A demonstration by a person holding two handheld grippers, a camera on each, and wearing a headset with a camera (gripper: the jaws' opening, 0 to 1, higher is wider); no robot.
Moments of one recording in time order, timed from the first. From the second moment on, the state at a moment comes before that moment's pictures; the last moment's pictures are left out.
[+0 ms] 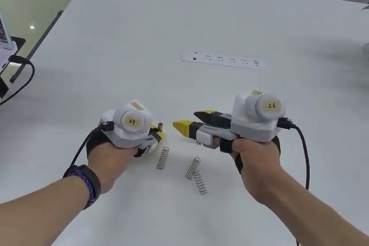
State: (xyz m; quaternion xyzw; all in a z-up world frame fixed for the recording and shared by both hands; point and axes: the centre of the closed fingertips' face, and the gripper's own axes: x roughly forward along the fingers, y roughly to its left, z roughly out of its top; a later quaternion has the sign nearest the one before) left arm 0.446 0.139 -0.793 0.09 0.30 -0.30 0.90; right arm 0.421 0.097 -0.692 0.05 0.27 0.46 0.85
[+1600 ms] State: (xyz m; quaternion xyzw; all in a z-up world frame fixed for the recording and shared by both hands) left arm 0.402 0.211 -0.758 0.07 0.31 -0.26 0.91; right arm 0.405 0.039 -0.698 0.04 0.29 0.44 0.85
